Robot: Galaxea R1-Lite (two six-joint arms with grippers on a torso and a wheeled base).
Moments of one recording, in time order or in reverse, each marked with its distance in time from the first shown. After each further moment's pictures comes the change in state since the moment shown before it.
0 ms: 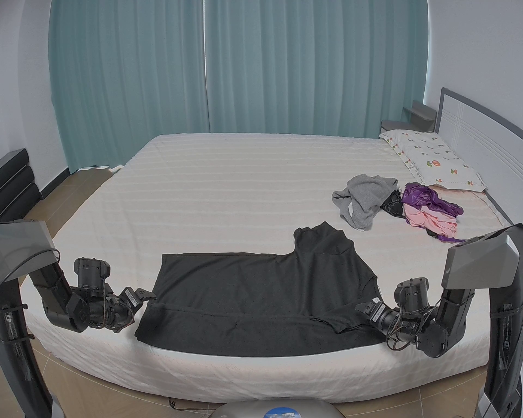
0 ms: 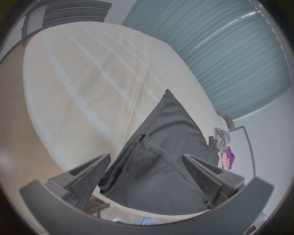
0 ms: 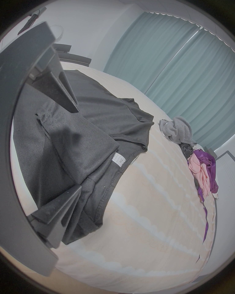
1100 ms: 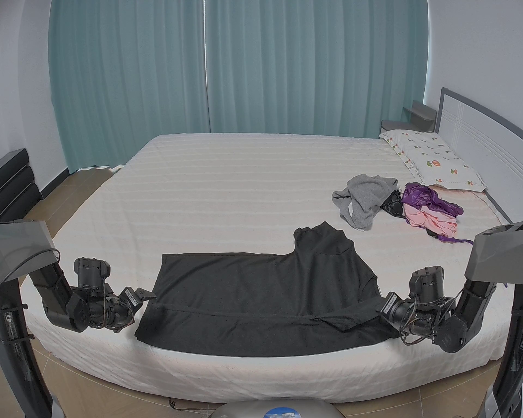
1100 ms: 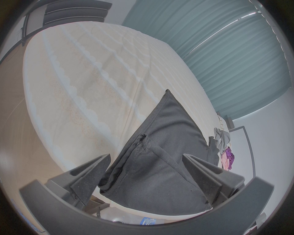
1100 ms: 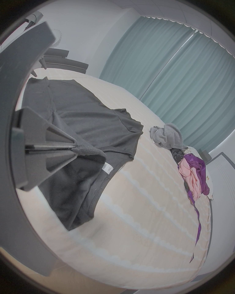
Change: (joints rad) left arm 0.000 0.000 -0.001 0.000 0.000 -0.001; right arm -0.006 -0.167 0.062 0.057 0.014 0.007
